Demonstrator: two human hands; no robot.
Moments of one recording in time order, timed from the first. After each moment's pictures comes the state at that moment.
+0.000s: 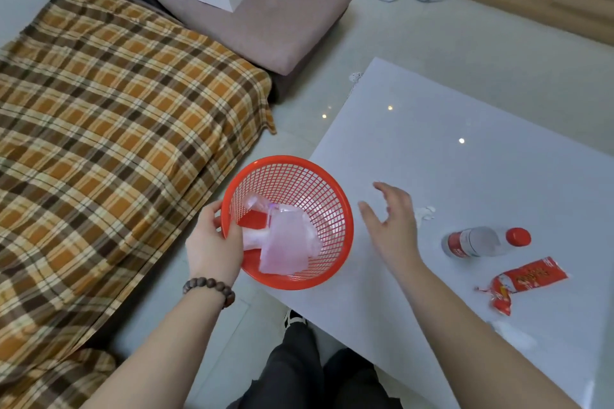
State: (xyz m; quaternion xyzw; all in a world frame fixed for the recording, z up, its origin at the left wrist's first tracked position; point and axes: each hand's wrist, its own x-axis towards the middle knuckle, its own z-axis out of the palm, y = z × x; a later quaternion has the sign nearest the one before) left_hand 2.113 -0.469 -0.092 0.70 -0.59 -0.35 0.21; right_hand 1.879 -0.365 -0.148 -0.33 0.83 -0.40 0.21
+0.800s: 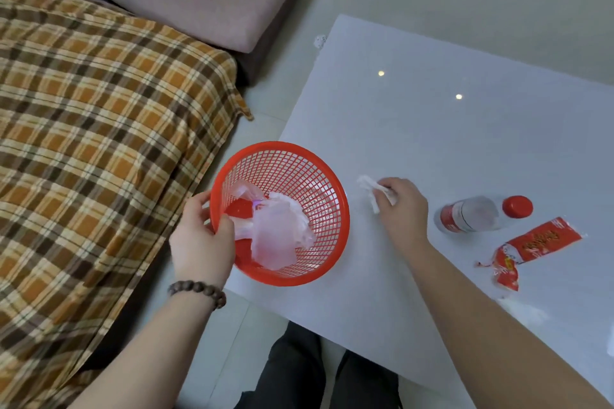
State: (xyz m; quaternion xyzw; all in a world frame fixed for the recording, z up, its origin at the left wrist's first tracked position) left_hand 2.048 -0.463 -0.121 0.66 -0.66 -0.30 0.18; right_hand 1.807 -0.336 -0.232 -0.28 0.87 -0.37 0.18
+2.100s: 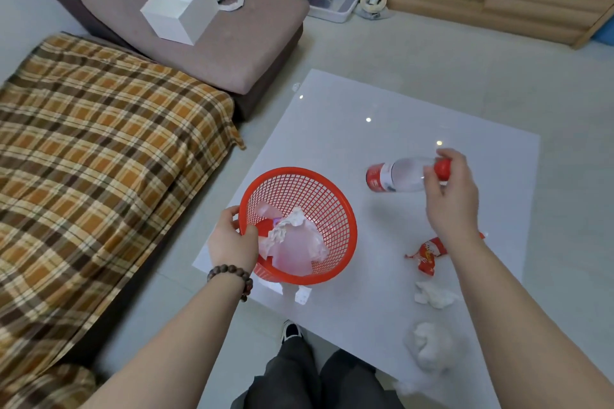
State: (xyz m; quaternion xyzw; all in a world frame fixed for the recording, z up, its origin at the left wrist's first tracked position) left_hand 2.000 -0.335 -0.081 0.68 -0.61 -0.37 0.20; right_hand 1.718 -0.193 -0.075 -0.28 0.84 -0.45 0.07
